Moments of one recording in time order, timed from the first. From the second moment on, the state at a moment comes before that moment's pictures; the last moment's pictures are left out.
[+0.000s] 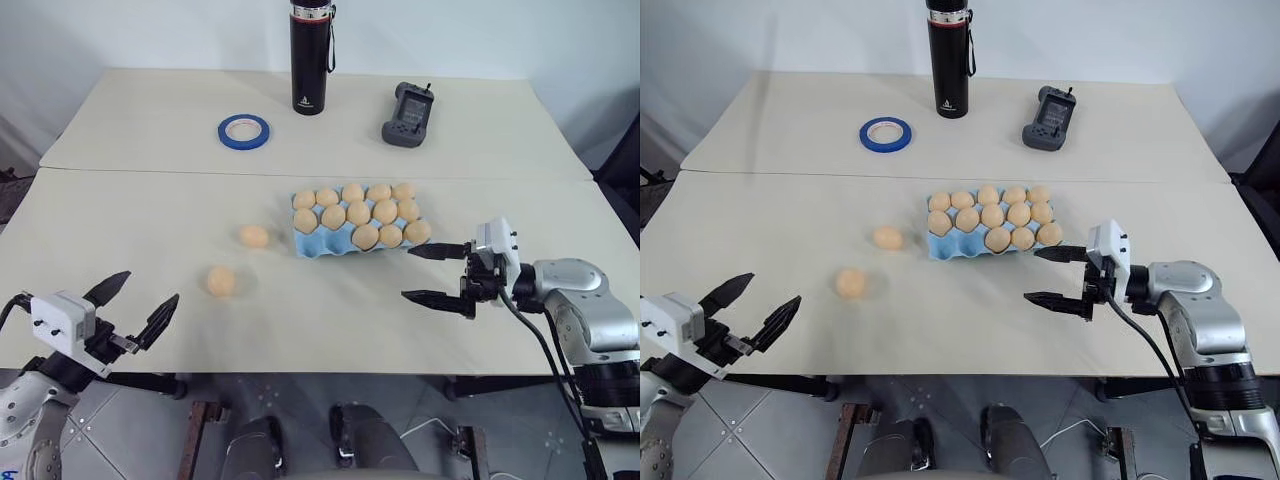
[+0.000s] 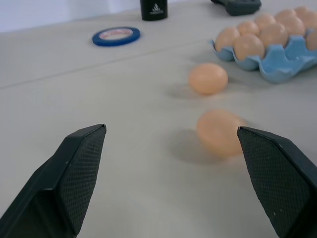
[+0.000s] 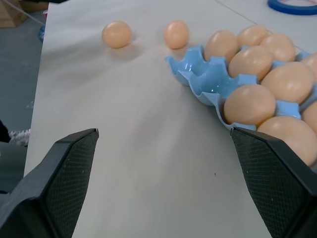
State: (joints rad) left arm 0.31 0.48 0.53 -0.42 -0.47 0.17 -0.57; right arm -0.38 -0.71 -0.04 0.03 0.47 0.31 1.28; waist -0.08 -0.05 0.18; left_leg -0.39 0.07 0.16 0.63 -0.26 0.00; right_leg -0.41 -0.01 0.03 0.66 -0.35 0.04
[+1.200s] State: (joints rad) left arm 0.02 0.37 0.18 -0.23 -0.29 0.29 -0.39; right arm -0.39 -0.69 -0.01 0.00 0.47 0.33 1.23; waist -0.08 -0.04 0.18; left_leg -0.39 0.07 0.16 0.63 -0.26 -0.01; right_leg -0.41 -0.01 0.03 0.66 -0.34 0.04
